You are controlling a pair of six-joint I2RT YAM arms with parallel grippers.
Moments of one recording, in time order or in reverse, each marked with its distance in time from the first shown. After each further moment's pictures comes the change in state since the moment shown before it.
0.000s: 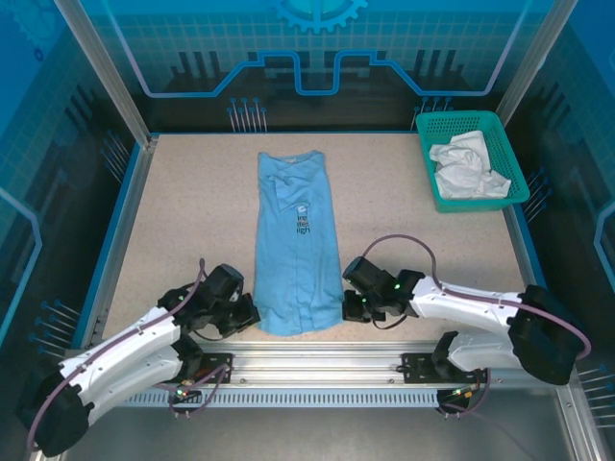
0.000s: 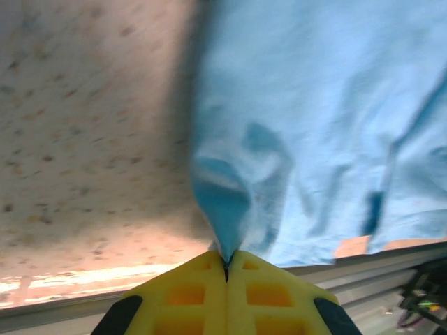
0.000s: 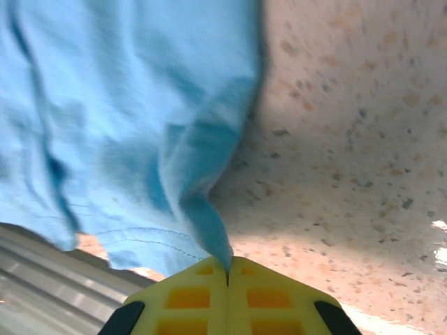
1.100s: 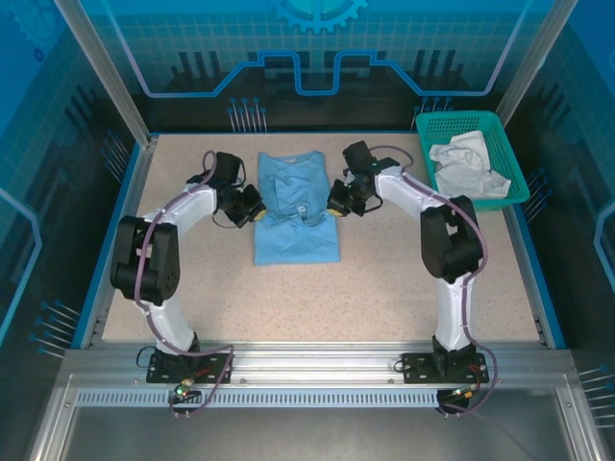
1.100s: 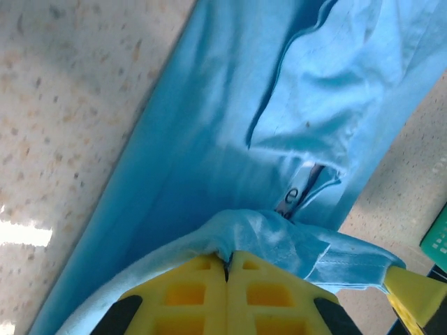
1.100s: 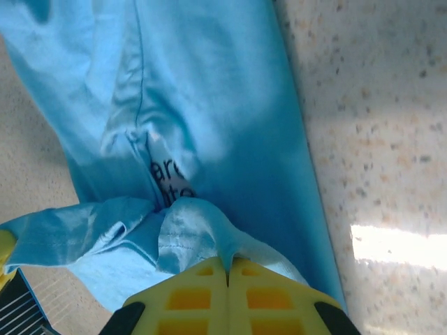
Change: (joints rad) left arm 0.494 1.041 0.880 0.131 0.101 0.211; right arm -0.523 0.886 1.061 -0.227 -0.242 -0.219
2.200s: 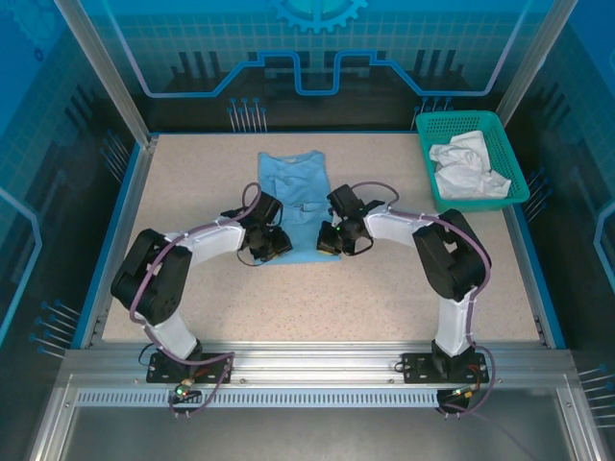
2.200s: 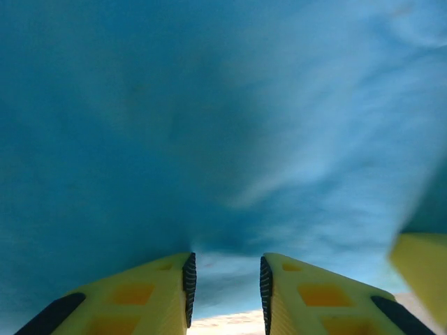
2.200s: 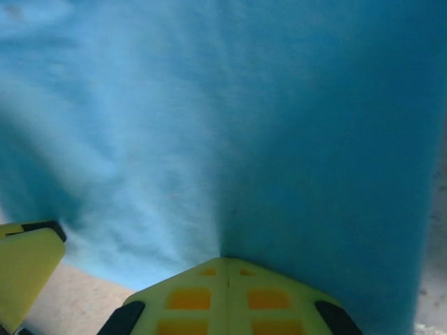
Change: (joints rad) left arm -0.306 -0.121 -0.322 0.122 -0.204 0.052; right arm 0.174 -0.168 -0.481 0.322 0.032 0.029
